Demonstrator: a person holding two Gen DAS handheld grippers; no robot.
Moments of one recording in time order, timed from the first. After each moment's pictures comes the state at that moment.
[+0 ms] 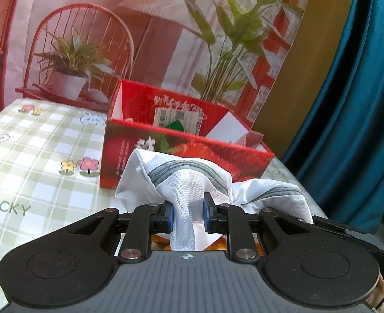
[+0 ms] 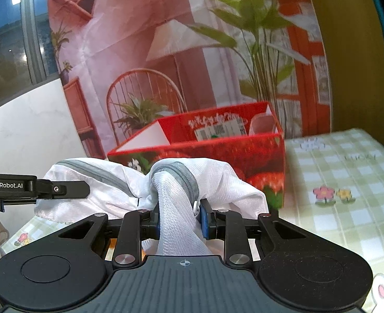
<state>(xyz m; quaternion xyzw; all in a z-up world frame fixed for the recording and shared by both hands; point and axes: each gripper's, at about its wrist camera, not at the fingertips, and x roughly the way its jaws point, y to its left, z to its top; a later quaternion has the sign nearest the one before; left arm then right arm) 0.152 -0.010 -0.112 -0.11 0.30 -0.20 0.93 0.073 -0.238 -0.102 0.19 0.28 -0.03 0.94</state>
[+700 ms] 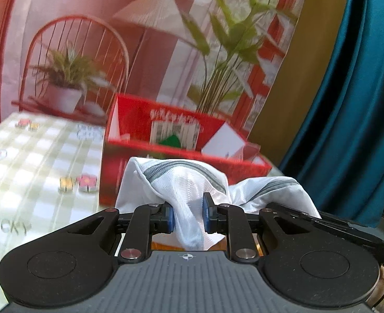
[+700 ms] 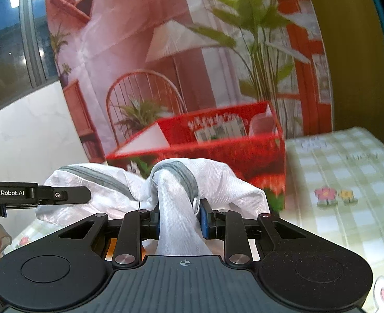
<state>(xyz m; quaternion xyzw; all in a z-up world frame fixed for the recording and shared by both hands) 0.160 -0.008 -0.095 -0.10 0.26 -0.21 0.94 0.082 -0.244 -0.094 0.20 0.27 -0.03 0.94</state>
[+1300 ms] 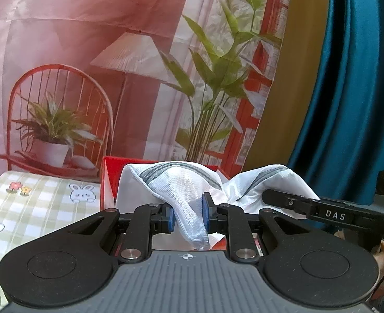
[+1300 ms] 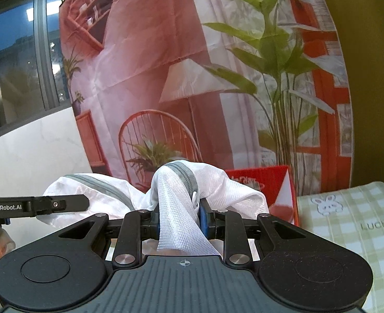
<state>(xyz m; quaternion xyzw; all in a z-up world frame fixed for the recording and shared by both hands) 0.204 -0.015 -0.037 -0.06 0.20 -0.24 0.95 0.154 -0.285 -0.029 0.18 0.22 0.00 0.96</state>
